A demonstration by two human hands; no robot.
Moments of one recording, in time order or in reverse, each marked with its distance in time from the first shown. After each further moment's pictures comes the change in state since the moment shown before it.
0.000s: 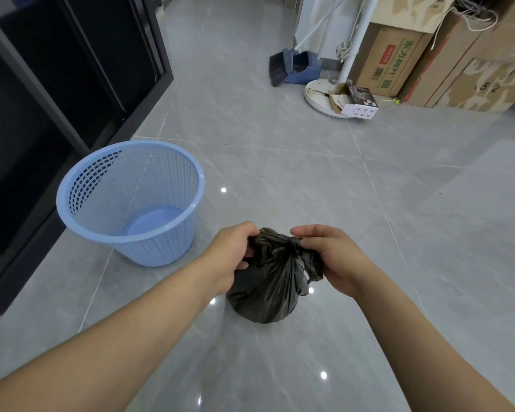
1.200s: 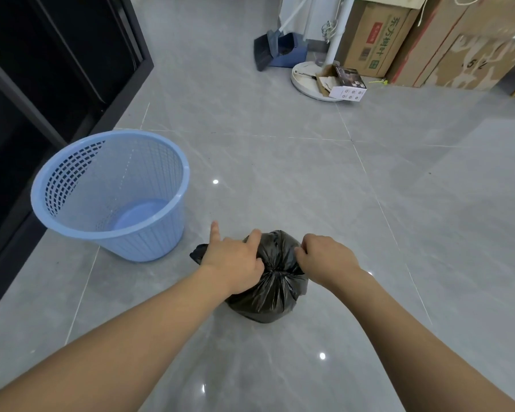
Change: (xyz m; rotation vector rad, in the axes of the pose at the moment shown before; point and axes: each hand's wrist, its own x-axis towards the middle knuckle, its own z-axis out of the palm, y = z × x) left_hand 0.036 -0.052 0.002 1.752 -0.012 0.571; right_hand 0.009 0.040 -0.009 -1.385 0.224 -0.033
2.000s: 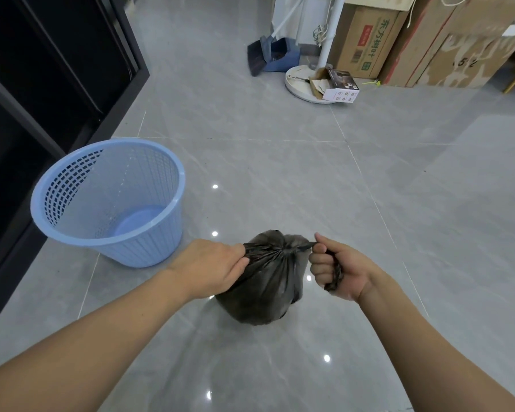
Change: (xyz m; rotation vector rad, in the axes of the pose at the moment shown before) left_hand -0.024 -0.037 -0.011 -0.025 0.161 0.257; right_hand -0.003 0.045 0.002 1.951 -0.640 0.408
